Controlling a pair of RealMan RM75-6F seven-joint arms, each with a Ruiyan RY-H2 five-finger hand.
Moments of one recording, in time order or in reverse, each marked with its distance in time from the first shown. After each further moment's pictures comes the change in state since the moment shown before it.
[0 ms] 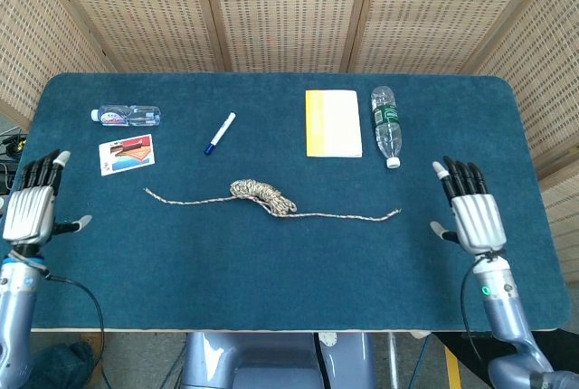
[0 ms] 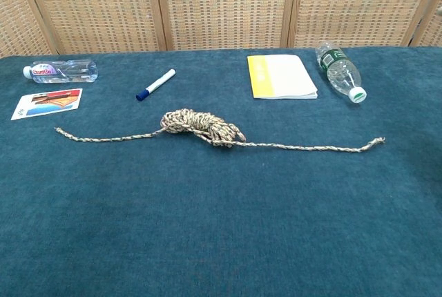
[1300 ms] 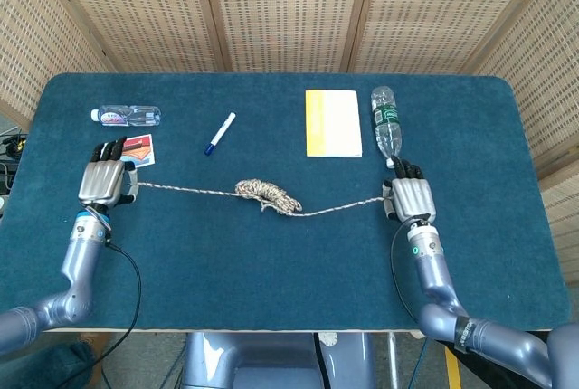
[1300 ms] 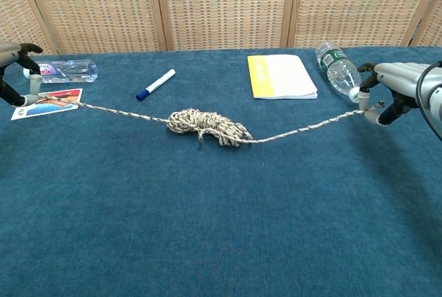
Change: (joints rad) left arm -0.324 -0.206 -0.098 0.208 -0.340 -0.365 0.336; right arm 0.266 -0.278 0.143 0.140 0.495 -0.364 -0.335
